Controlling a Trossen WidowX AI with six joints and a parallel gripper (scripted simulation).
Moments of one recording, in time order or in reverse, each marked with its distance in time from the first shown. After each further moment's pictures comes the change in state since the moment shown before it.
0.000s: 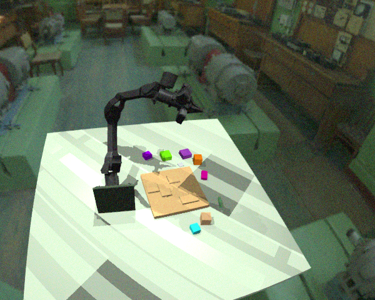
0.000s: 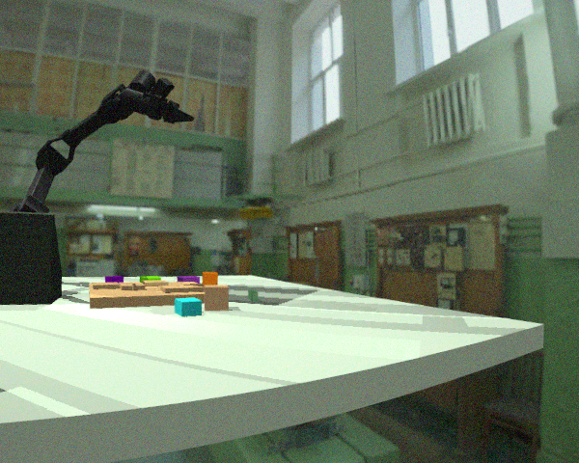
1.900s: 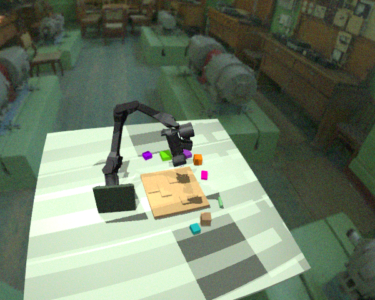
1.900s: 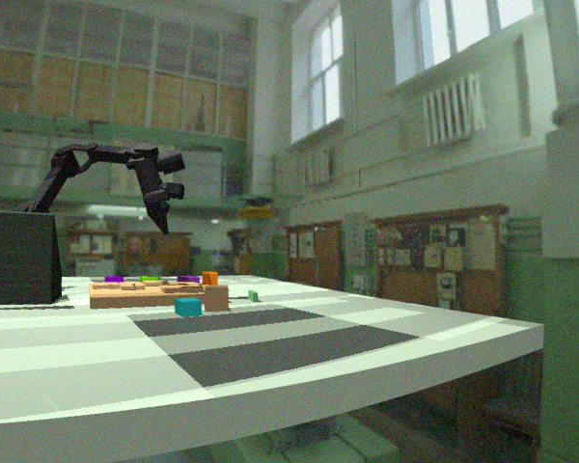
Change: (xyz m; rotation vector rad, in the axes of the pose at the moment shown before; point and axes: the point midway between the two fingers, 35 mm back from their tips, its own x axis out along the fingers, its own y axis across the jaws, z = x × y) arm 0.048 -0.089 -0.281 -0.480 0.943 -0.033
